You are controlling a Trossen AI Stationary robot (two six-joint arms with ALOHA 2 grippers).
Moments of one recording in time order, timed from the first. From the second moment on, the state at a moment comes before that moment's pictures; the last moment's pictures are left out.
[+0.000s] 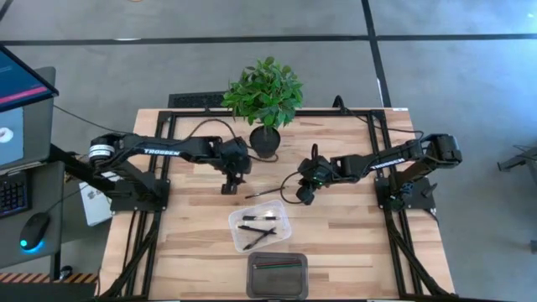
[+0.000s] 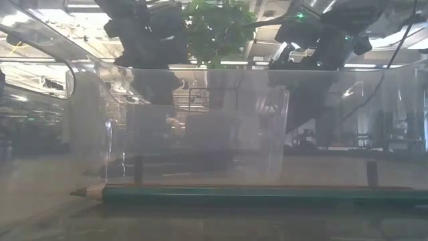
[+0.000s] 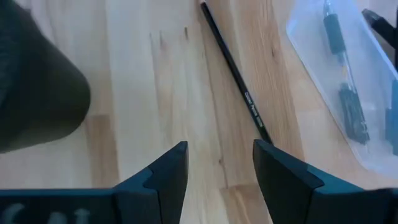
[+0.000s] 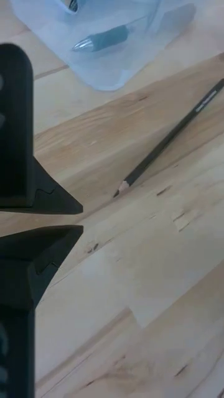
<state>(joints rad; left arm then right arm) 0.20 1.53 0.98 -0.50 0.15 0.30 -0.01 1.51 0.74 -0.22 0.11 0.46</state>
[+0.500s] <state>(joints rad) 0.10 1.70 1.05 -0.54 0.10 0.28 -0.01 1.51 0.74 -0.26 0.11 0.46</state>
